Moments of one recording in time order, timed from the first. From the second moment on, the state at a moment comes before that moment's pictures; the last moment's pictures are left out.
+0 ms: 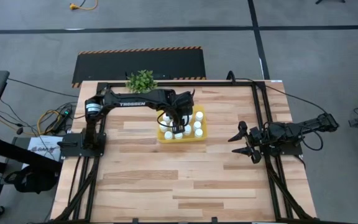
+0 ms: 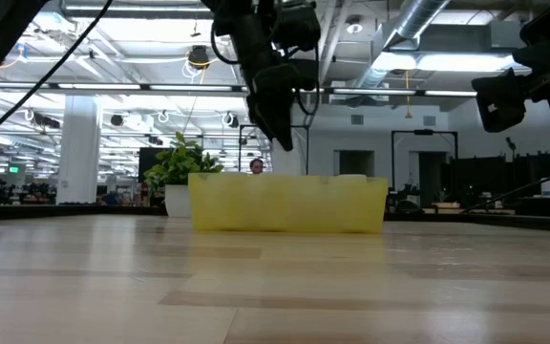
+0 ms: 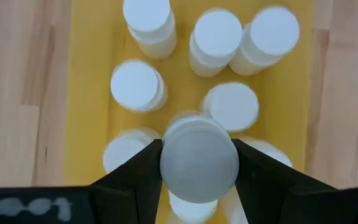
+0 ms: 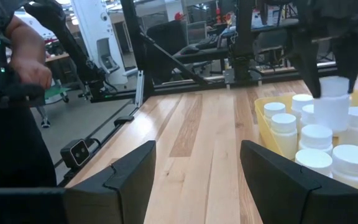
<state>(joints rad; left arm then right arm) 0.21 1.98 1.71 -0.89 0.01 0.09 0.26 0.08 0.01 0.01 0.00 0.15</state>
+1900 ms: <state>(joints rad) 0.23 2.07 1.71 -0.85 0.12 0.09 0.26 0.08 0.01 0.01 0.00 0.15</state>
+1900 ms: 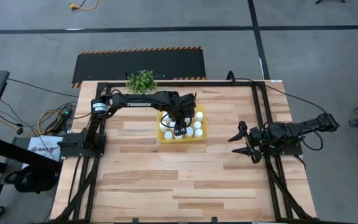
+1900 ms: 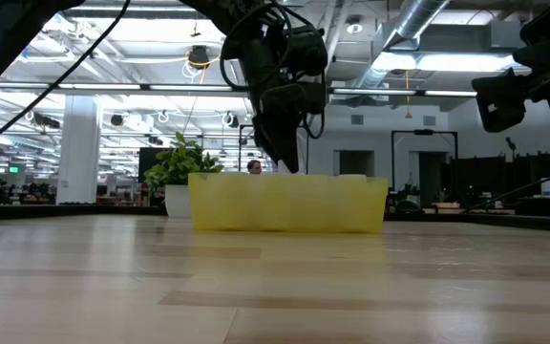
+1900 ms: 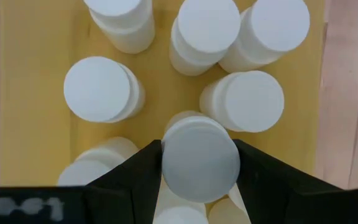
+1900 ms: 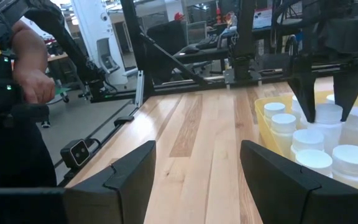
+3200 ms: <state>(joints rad) 0.22 2.00 2.14 -1.16 0.06 0.14 0.26 0.08 0.01 0.01 0.00 0.15</state>
